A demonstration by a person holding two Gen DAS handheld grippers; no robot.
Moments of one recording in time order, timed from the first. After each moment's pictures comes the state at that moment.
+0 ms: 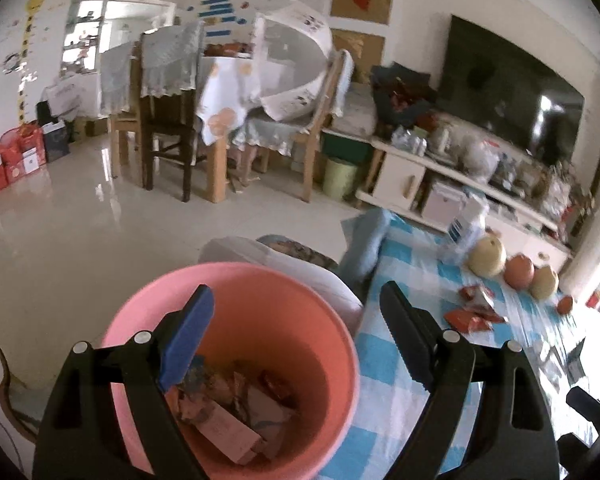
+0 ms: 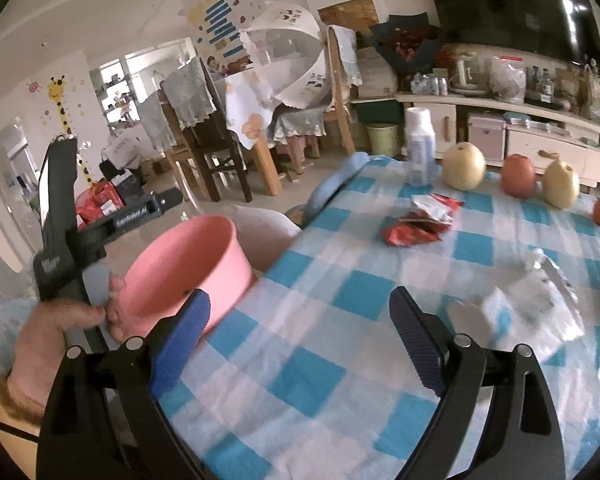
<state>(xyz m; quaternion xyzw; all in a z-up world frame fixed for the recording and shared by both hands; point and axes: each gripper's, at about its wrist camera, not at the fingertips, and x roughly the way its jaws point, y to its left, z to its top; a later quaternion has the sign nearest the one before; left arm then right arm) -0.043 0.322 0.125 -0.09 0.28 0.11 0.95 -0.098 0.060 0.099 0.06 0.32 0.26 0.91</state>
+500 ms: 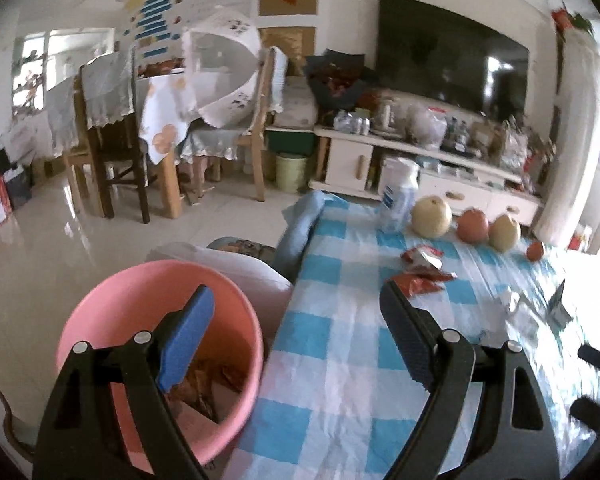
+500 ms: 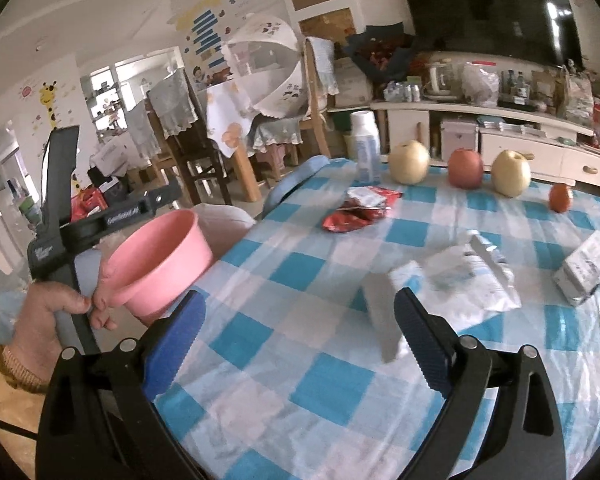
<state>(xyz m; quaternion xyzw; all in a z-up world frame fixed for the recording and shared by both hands) -0.056 0.241 0.119 -0.02 0.28 0.04 0.96 -0.125 -0.019 0.090 0.07 0.31 0.23 0.92</state>
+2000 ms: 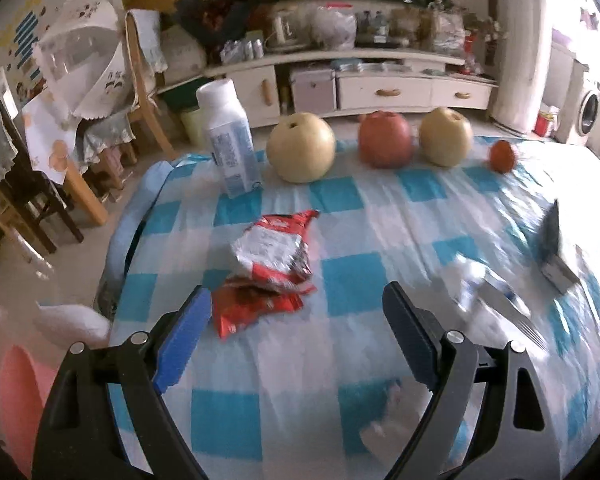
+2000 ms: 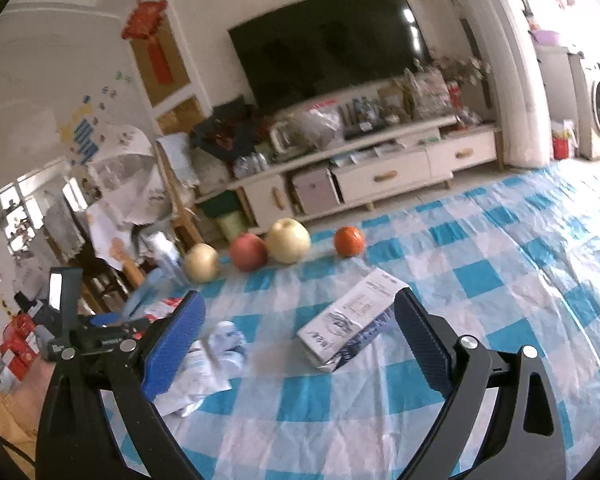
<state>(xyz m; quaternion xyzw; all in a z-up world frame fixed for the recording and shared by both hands) 0.092 0.057 0.067 0.11 0.42 -0.07 0.90 -0.096 -0.282 0.092 0.21 0.24 0.02 0.95</state>
